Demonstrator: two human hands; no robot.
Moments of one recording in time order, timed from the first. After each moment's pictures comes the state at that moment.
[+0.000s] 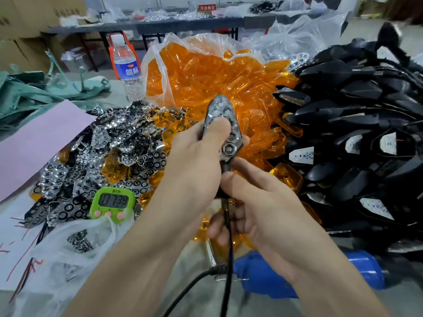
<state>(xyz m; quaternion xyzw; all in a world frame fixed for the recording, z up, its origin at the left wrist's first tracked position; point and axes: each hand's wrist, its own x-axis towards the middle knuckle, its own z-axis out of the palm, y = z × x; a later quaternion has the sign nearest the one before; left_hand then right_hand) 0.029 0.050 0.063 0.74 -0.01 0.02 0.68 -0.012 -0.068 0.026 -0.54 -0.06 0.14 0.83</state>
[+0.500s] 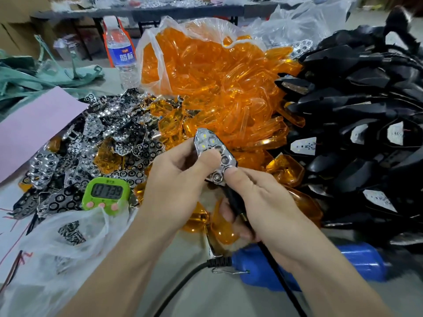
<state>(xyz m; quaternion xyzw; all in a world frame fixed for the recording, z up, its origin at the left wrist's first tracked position) 0.029 0.079 0.007 0.74 -0.08 0.05 0.66 -0.005 -0.068 0.009 -0.69 -0.01 0.11 0.71</state>
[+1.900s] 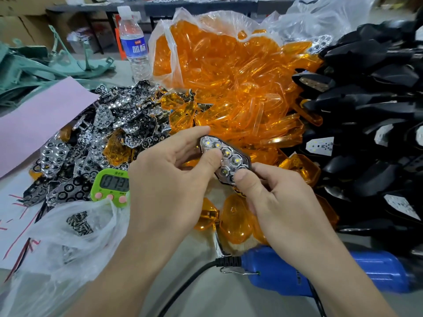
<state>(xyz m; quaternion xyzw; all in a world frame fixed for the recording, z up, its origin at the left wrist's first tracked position) 0.022 0.089 0.002 0.79 -0.04 0.25 0.55 -0.005 -0.074 0.001 -0.83 -0.06 -0.04 0.55</state>
